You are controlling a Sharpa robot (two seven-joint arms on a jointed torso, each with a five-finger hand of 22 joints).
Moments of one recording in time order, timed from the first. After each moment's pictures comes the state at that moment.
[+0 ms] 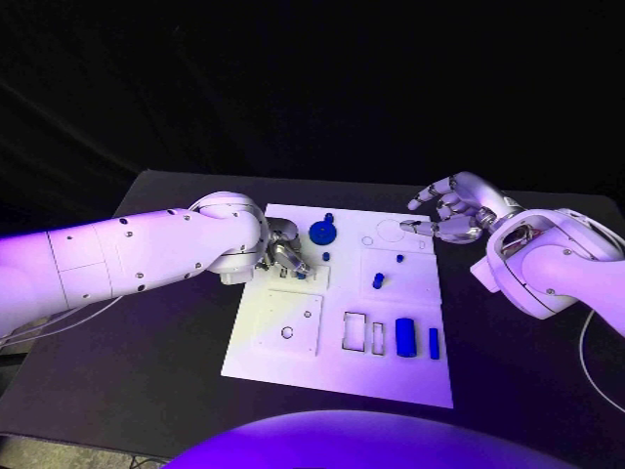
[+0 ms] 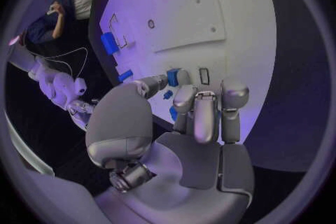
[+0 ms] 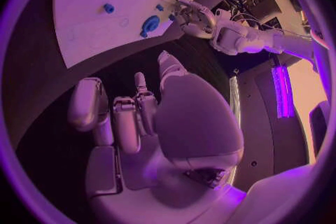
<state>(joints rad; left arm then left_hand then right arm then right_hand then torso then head) 1.20 -0.71 -0.09 1.44 -1.12 0.17 -0.52 0.99 -0.22 0.67 0.21 0.19 0.89 0.02 0.83 0.70 1.32 -0.04 1.25 1.04 1.47 -0.09 1.45 1.27 0.14 1.22 0.02 1.30 0.95 1.27 -0.91 -0.16 1.71 -1.15 -0.54 -0.26 1.39 -0.16 0.05 0.29 0.27 0.90 0.15 0.22 0.39 1.43 0.07 1.39 1.31 1.46 -0.01 1.53 1.31 0.08 1.36 0.10 1.19 1.26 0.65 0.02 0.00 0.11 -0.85</state>
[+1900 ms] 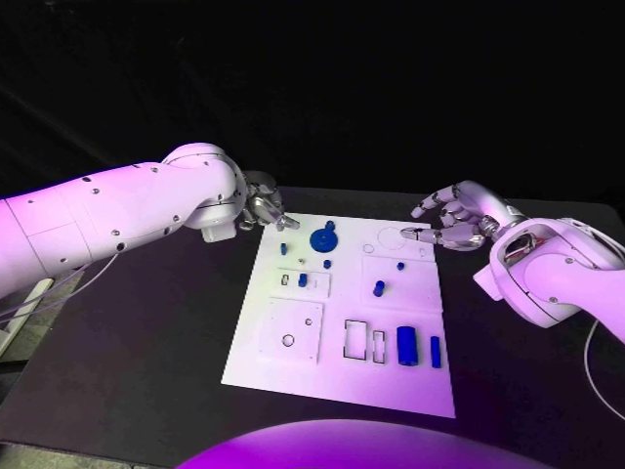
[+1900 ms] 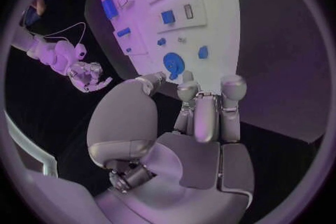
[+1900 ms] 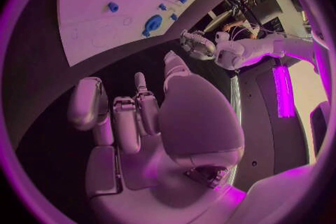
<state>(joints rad) 1.29 -0.74 0.00 1.35 -1.10 0.19 -0.51 1.05 -0.21 0.48 0.29 0.19 0.79 0.09 0.70 0.65 1.23 0.01 1.17 0.91 1.46 -0.06 1.44 1.24 0.14 1.18 0.05 1.26 0.89 1.27 -0.92 -0.16 1.70 -1.15 -0.55 -0.26 1.34 -0.16 -0.03 0.29 0.27 0.89 0.15 0.24 0.38 1.43 0.07 1.39 1.31 1.46 -0.01 1.53 1.31 0.08 1.36 0.10 1.18 1.26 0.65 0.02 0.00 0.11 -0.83</state>
